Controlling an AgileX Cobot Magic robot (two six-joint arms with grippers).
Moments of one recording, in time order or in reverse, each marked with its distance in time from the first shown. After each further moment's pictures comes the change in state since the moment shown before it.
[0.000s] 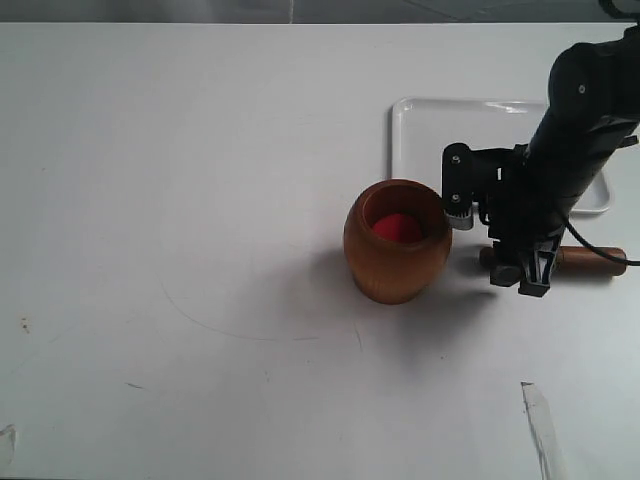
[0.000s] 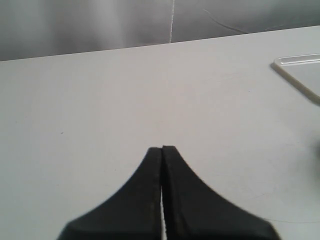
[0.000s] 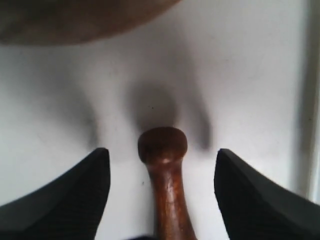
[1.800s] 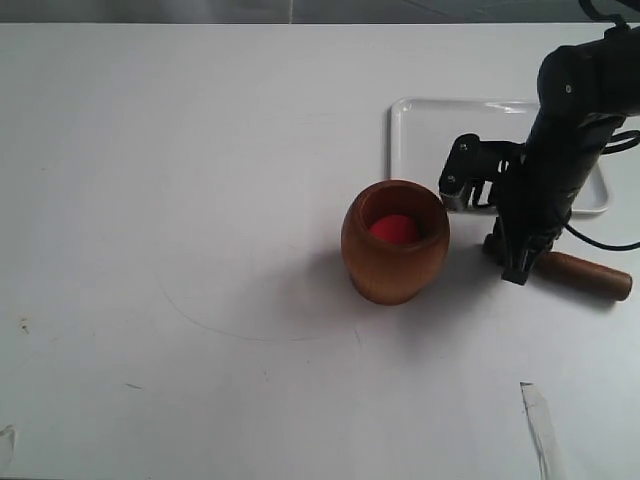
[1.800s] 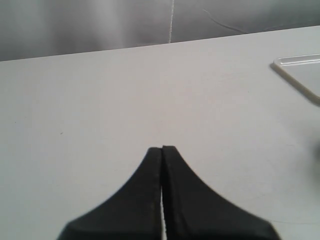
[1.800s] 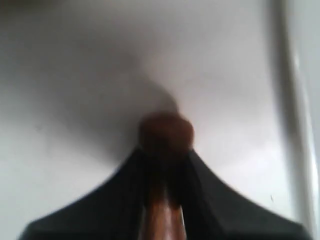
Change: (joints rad) left arm 0.000 0.000 0.000 0.000 0.000 0.000; right arm -0.008 0.109 -0.048 -0.135 0.040 0.325
